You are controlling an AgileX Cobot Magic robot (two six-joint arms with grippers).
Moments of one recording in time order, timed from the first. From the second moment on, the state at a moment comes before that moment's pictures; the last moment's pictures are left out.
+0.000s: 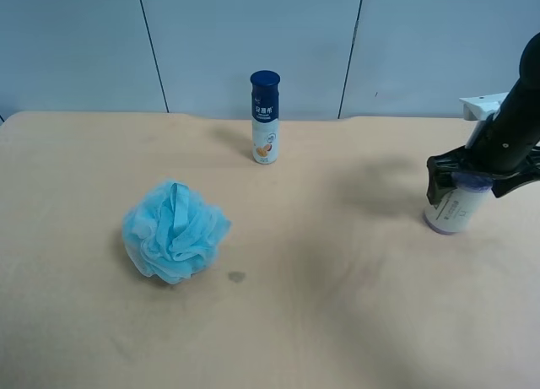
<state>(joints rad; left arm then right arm) 0.04 0.00 -0.50 -0.07 1.05 0.06 -0.03 1.76 -1.03 -0.04 0.72 -0.01</state>
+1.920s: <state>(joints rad) 0.04 0.00 -0.50 -0.07 1.05 0.06 -0.03 1.65 -1.03 0.02 0.76 -0.05</state>
